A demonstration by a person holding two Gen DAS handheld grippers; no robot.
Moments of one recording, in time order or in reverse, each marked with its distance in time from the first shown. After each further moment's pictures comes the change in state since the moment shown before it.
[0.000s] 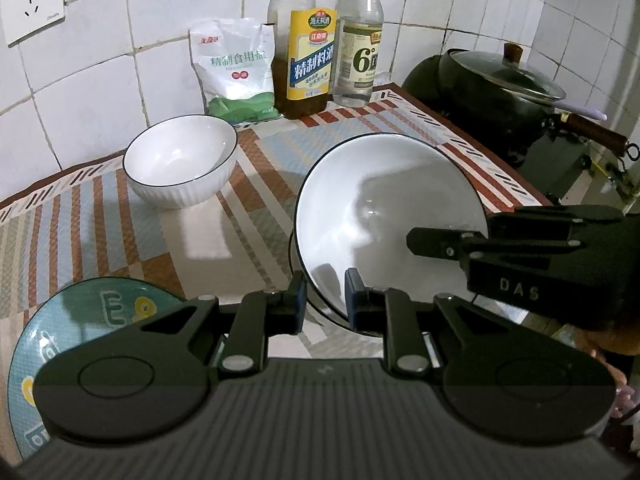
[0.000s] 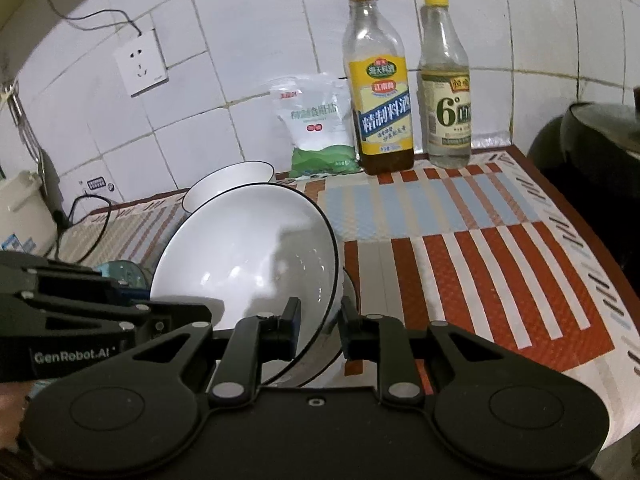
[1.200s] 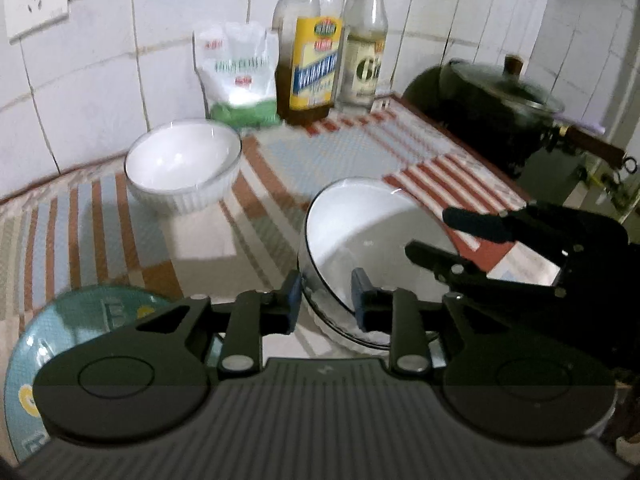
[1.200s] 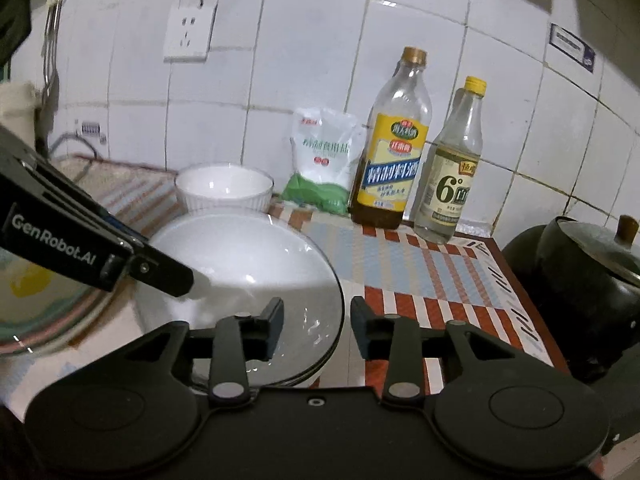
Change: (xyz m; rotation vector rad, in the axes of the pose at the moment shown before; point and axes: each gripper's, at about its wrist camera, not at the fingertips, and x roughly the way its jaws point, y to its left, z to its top) left arm -0.003 0.009 0.001 -0.011 -0.047 -0.015; right arm -0.006 0.024 -0.021 -0.275 -0.156 -0.125
